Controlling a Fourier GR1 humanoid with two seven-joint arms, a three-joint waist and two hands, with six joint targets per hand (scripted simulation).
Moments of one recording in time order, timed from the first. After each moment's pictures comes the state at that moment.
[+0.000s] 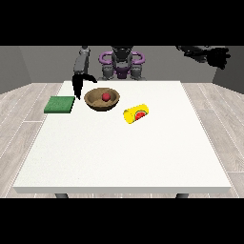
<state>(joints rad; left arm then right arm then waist) -0.91 0.64 0.39 -0.90 0.28 -0.23 -0.28 -0.27 -0.07 -0.16 -1.39 -0.20 0.05 -0.17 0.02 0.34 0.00</state>
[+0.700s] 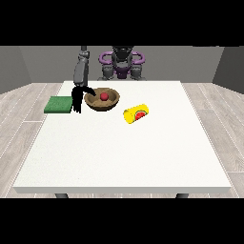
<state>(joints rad) -1.01 0.74 0.40 -0.97 0.35 -0.26 -0.11 -0.47 -0.11 -0.27 -0.94 -0.26 0.08 -0.30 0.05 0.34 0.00</state>
